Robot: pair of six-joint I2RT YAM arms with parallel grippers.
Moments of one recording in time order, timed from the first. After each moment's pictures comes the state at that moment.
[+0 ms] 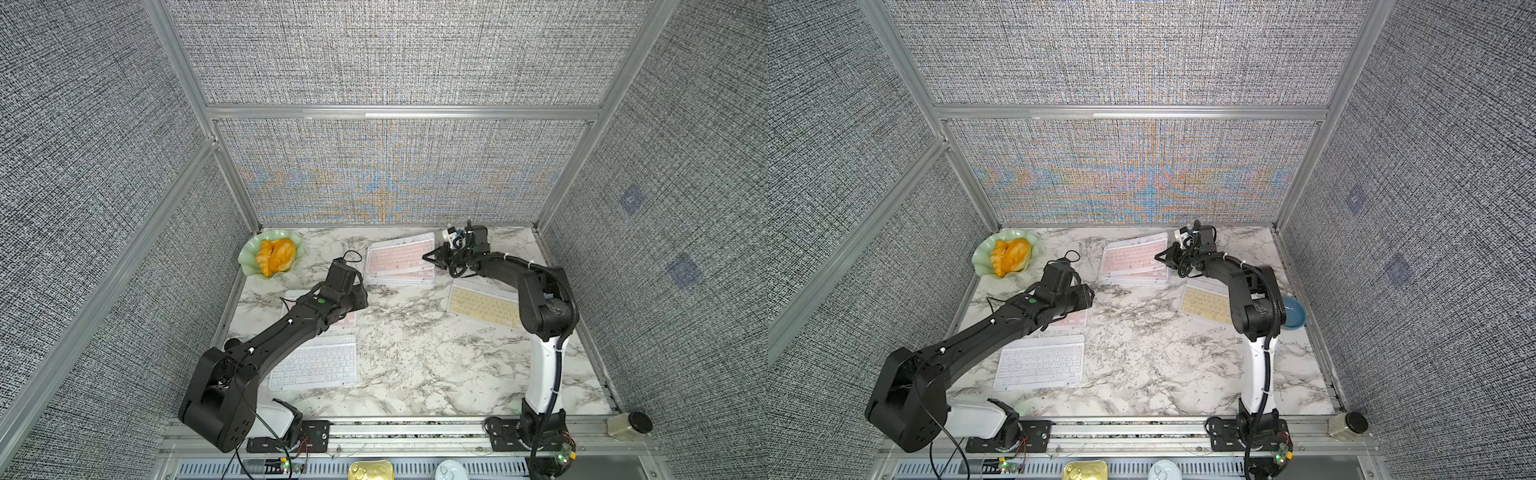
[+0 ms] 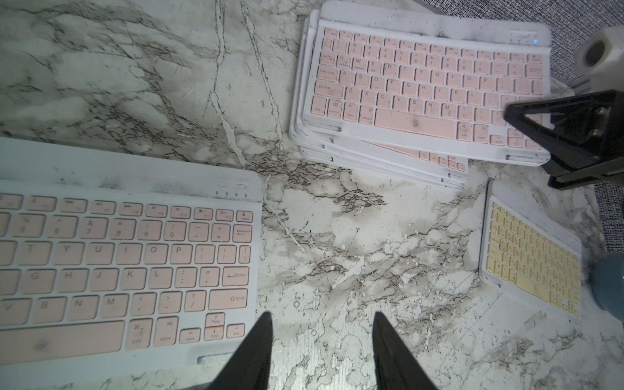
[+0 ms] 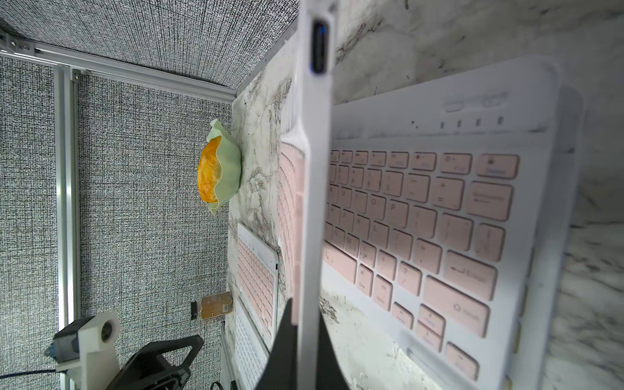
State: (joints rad) left arm -0.53 1.38 0.89 -0.32 -0.03 -0.63; right arm 0.20 2.16 1.48 0.01 -0.81 0.75
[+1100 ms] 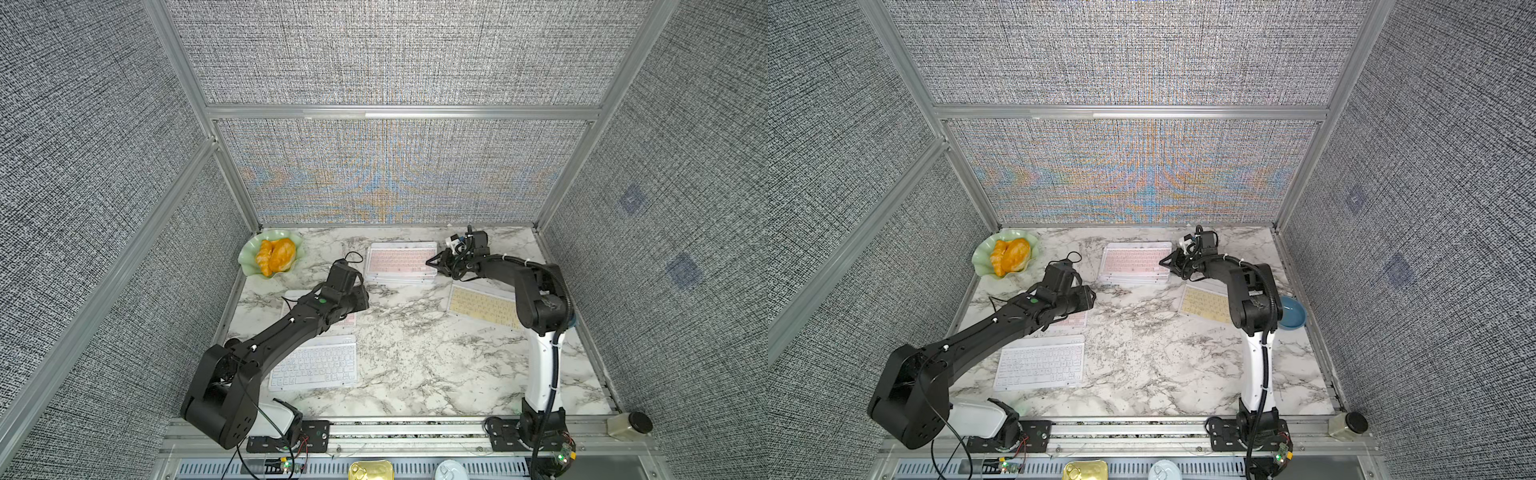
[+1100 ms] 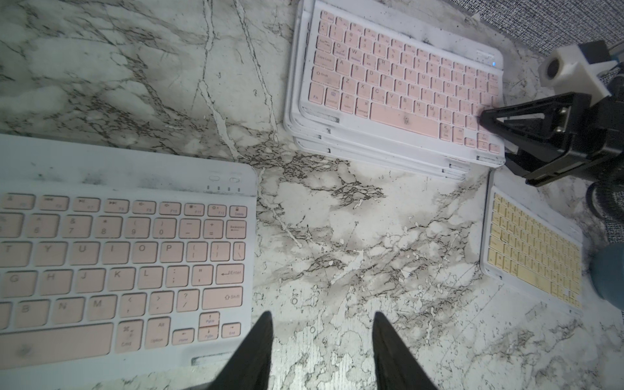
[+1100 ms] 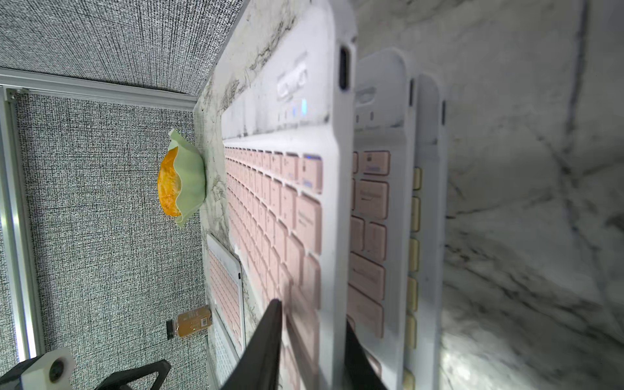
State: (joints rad) left arm -0.53 1.40 0.88 -0.31 0.00 -0.62; right arm 0.17 2.23 1.50 -0.05 -0.76 0.72
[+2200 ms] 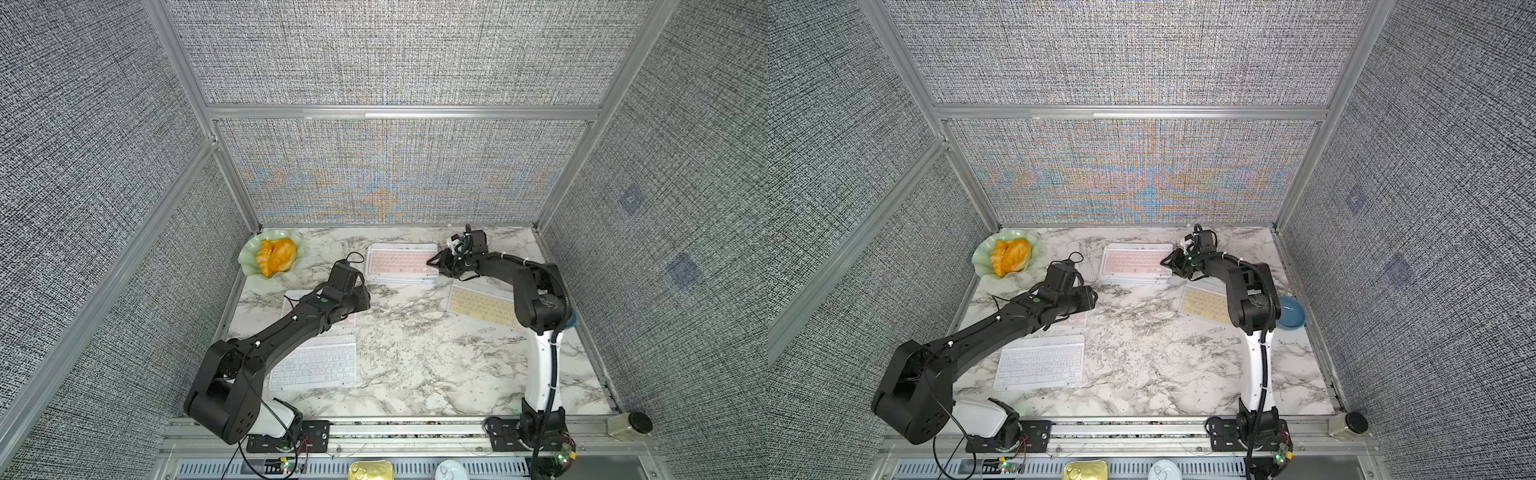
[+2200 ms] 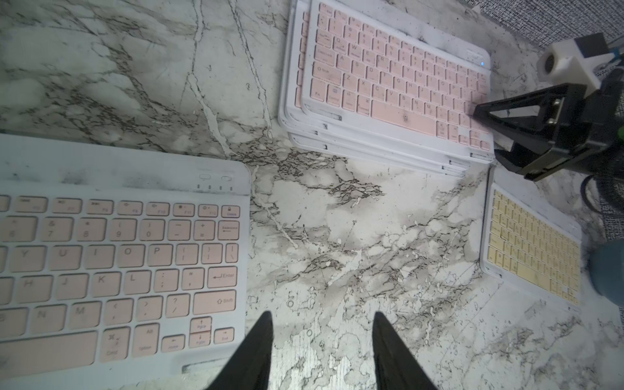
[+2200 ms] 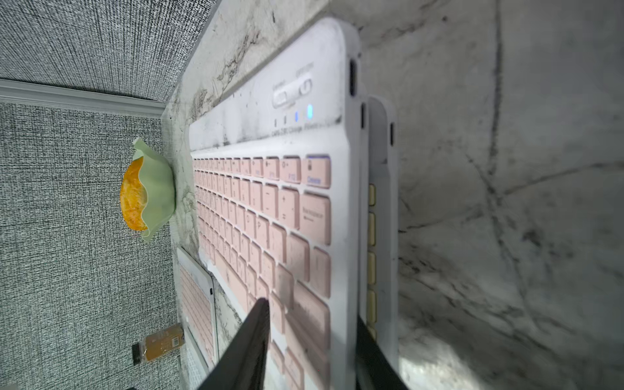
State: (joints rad) left arm -0.53 1.43 0.88 -0.29 0.03 -0.62; right arm 0.19 2.24 1.55 -0.15 -0.66 0.65
